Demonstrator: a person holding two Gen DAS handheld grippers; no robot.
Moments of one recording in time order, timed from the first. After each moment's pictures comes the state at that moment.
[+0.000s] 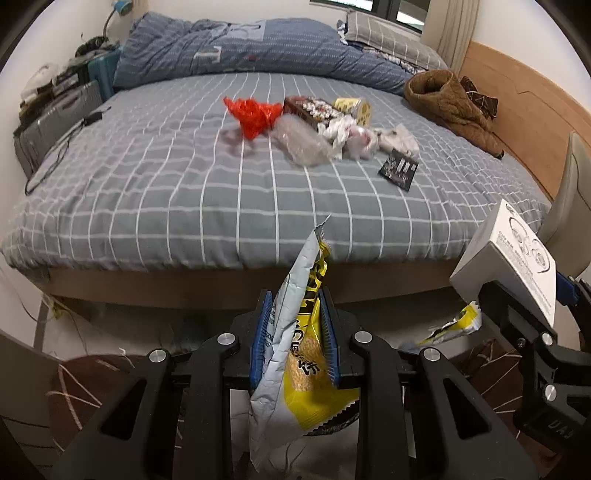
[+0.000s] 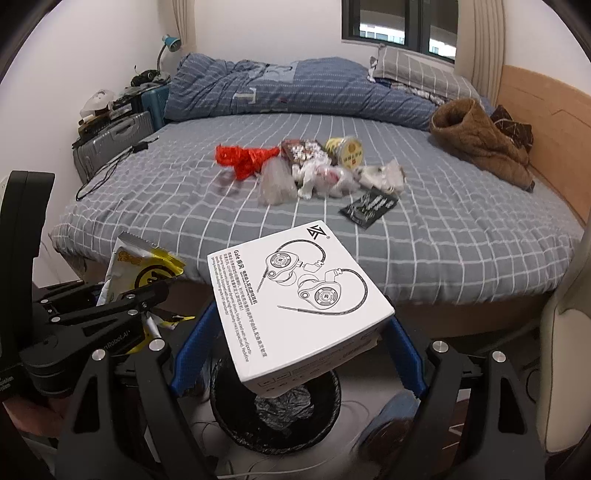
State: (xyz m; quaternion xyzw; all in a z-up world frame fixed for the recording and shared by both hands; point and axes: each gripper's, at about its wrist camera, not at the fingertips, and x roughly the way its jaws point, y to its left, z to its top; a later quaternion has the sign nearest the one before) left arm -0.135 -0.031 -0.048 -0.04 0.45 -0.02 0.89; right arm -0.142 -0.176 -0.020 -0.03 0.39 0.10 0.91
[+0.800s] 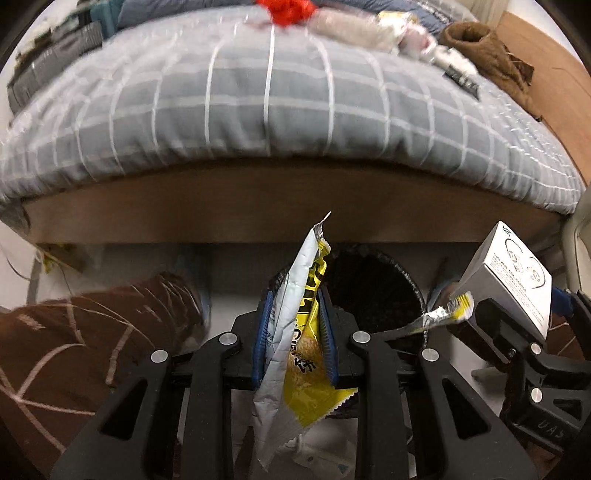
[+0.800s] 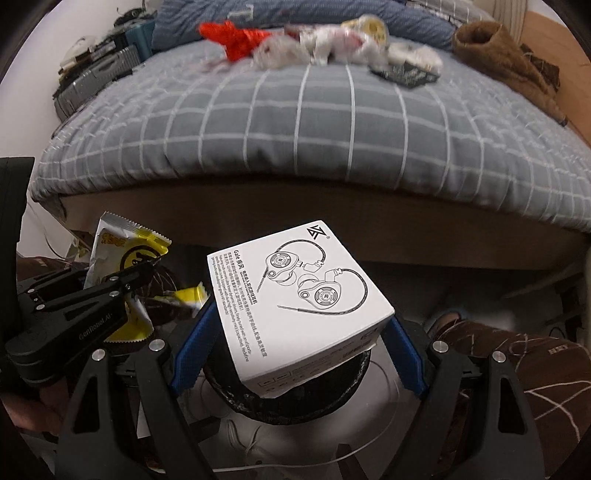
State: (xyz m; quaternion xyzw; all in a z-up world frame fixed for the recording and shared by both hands) left arm -0.121 -0.004 -0.190 -0.06 0.54 0.01 0.84; right arm -0.122 -0.160 -0.166 -0.03 0.52 0.10 0.85
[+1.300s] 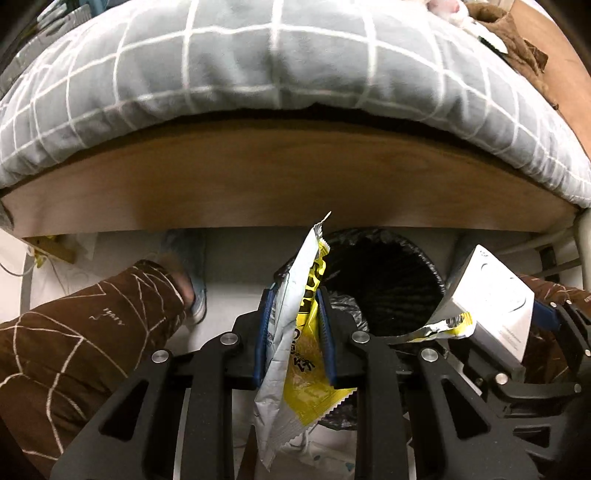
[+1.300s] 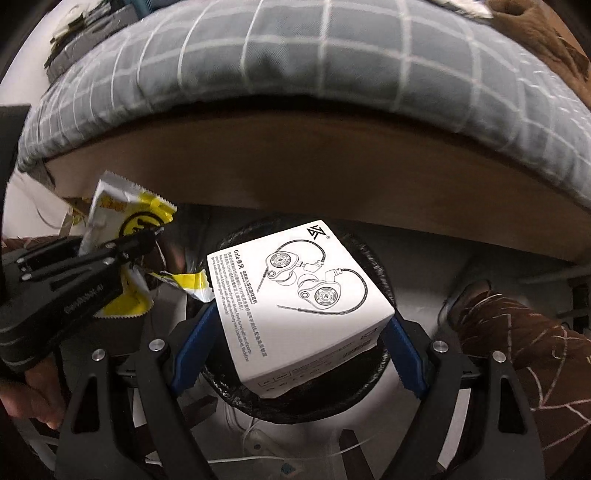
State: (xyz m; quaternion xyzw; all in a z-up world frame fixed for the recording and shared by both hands) left arm -0.090 0.004 -0.246 -0.05 0.58 0.01 0.82; right arm -0.097 -0.137 -0.238 -0.05 0.59 0.12 0.80
